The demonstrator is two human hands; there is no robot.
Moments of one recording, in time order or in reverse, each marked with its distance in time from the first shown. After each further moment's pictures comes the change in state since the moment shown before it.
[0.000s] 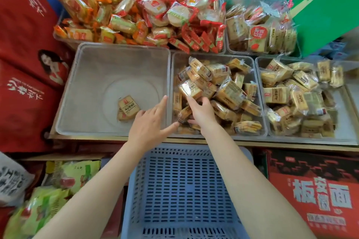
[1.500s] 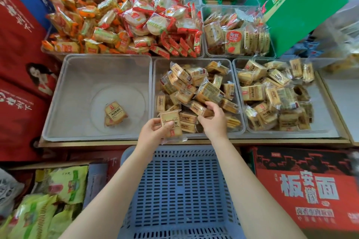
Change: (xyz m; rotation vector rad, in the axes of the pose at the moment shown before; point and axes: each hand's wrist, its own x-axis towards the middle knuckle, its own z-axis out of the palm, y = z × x) left_hand -0.018 0.071 0.018 -1.310 -0.017 -0.476; right_hand -0.011 0.039 -0.090 -0.251 0.261 -0.361
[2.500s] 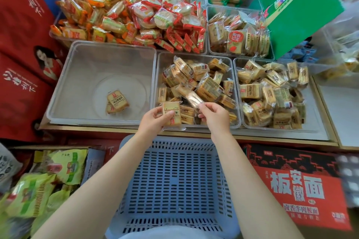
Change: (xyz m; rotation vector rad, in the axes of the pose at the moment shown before) left_hand -0.001 -0.001 -0.003 0.037 -0.067 0.014; right_hand -0.038 -0.031 -0.022 0.222 -0.070 0.141
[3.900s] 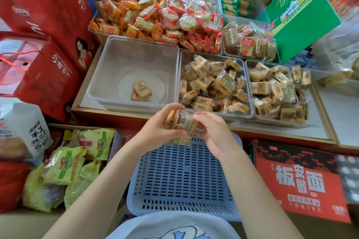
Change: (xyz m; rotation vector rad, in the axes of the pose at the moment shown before) left_hand -0.132 0.004 -0.070 0.394 -0.221 0.407; right_hand -0.149 -0.018 0.036 0.302 -0.394 0.097
